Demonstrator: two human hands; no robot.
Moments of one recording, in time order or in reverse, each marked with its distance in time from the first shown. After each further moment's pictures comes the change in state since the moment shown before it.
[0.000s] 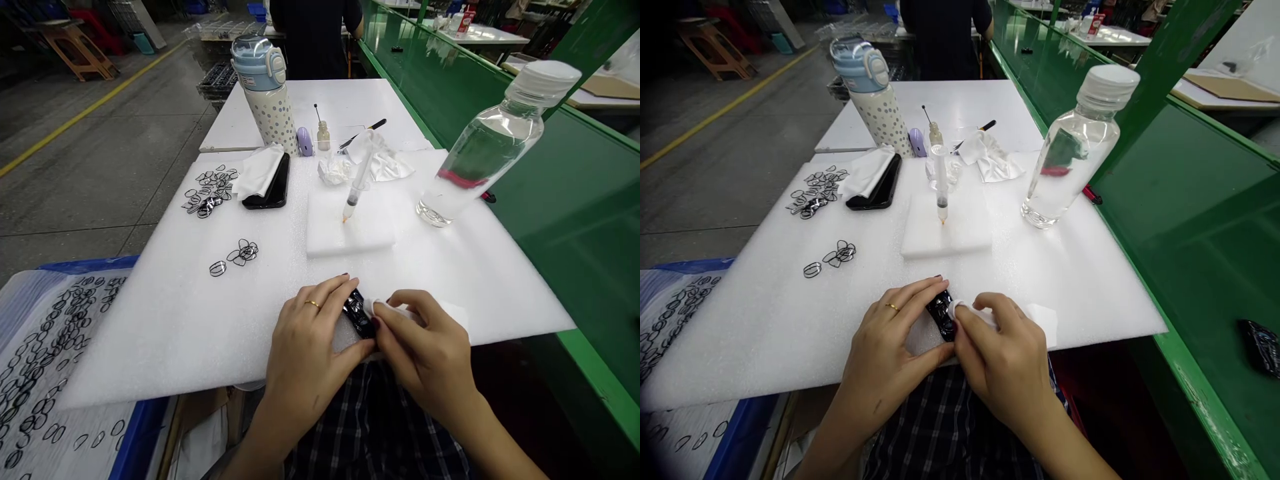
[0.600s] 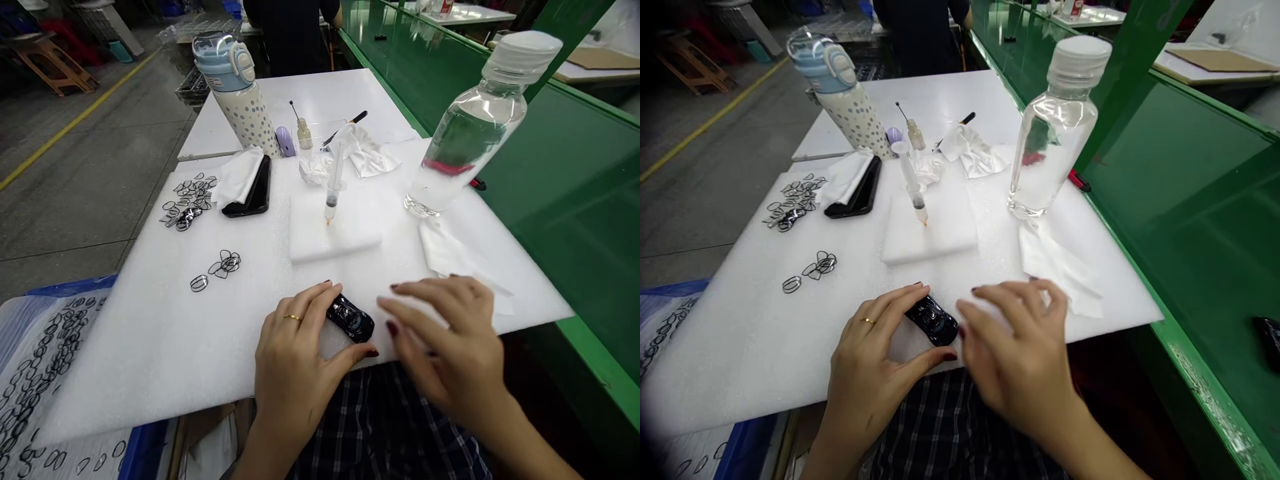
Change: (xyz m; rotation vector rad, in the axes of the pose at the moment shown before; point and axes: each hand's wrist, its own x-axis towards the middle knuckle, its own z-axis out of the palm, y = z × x) left_hand 0.000 0.001 0.004 0.107 0.121 0.018; right_hand 0.009 0.013 -0.027 -0.162 0.081 -0.029
